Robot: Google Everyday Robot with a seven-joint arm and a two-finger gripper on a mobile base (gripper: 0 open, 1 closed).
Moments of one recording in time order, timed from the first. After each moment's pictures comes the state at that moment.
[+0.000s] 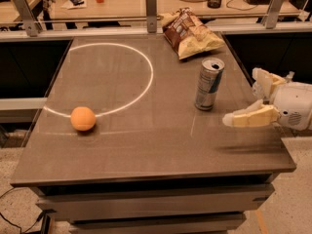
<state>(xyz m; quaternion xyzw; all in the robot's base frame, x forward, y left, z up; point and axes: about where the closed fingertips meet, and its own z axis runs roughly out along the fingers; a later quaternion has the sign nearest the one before) 0.508 -0.206 0.893 -0.35 0.69 0.26 0.57</state>
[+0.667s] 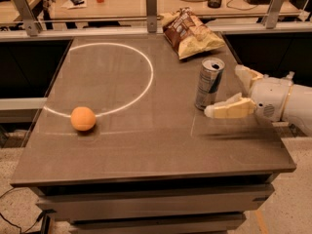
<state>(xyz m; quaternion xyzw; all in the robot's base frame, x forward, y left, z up) 0.542 -0.175 0.882 -0.35 0.69 0.28 0.57</state>
